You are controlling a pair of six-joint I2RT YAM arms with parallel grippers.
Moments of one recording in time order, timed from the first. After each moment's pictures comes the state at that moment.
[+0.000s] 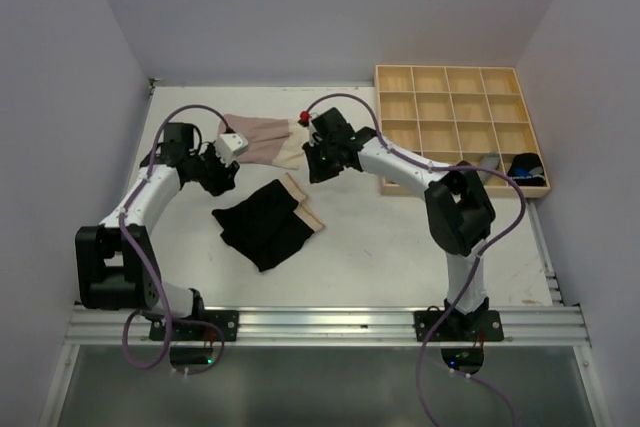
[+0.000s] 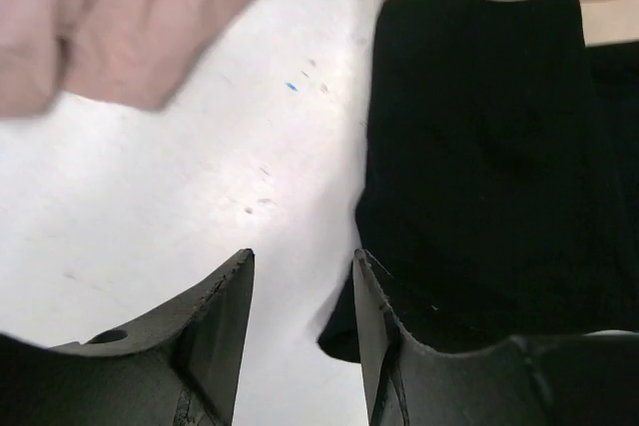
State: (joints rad) left arm 0.02 1.45 0.95 -0.54 0.52 0.77; right arm 0.70 2.02 1.59 -0.52 -0.14 0.25
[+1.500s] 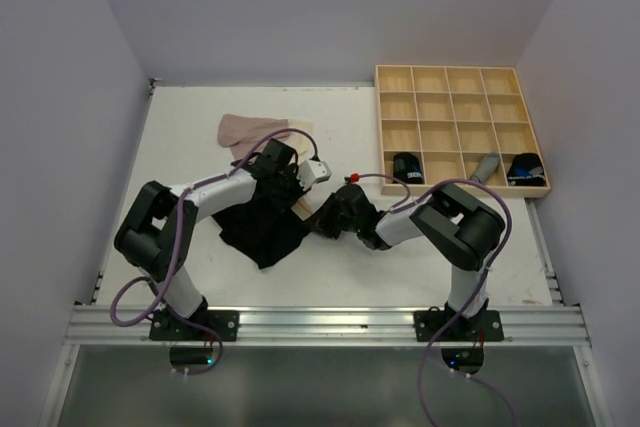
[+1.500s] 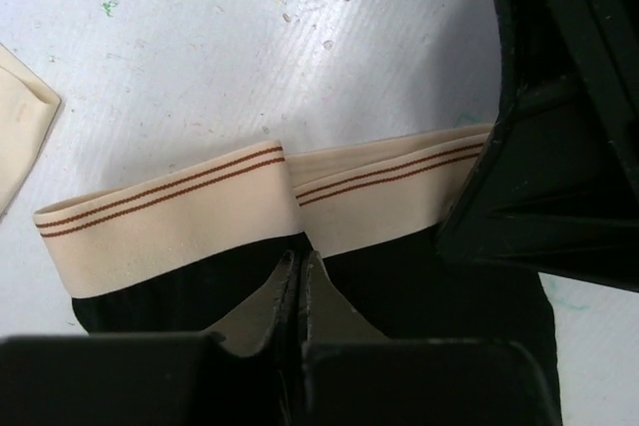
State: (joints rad) left arm -0.55 1.70 1.03 -0.36 0.23 0.50; right arm 0.80 1.88 0.71 0.55 -0.13 1.35
